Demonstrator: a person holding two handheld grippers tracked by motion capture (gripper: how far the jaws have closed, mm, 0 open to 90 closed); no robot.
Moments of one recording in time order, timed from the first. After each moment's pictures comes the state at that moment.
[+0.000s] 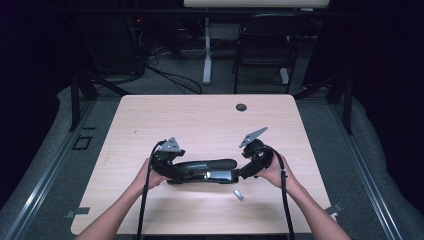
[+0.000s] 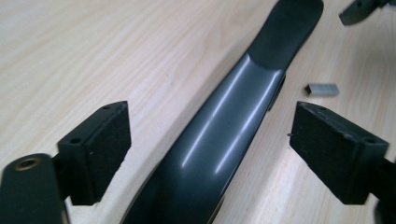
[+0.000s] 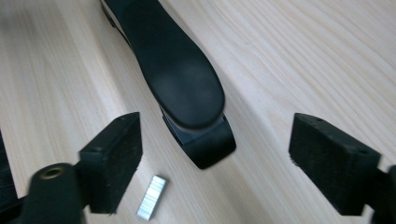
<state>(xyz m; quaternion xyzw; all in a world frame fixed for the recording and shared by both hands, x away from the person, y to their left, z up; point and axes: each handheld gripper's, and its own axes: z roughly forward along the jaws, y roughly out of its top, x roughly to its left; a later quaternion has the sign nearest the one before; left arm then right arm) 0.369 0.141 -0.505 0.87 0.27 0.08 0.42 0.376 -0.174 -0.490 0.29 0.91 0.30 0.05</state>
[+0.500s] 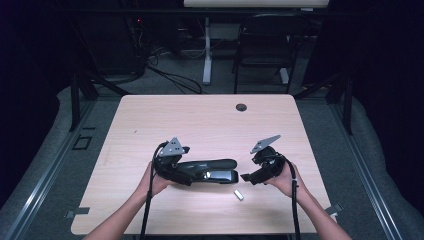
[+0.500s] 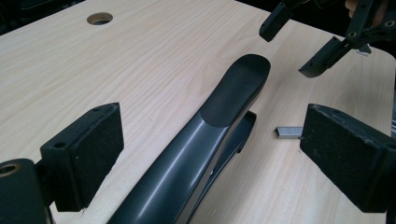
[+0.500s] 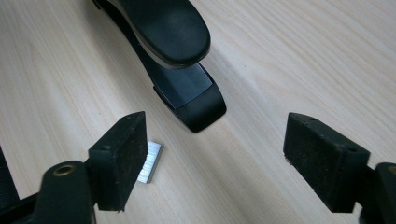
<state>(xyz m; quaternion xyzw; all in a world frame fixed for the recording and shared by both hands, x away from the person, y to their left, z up) 0.339 0.120 -0.481 0.84 0.26 0.10 0.46 0.354 -0.197 -0.494 0.32 0.90 0.30 0.07</state>
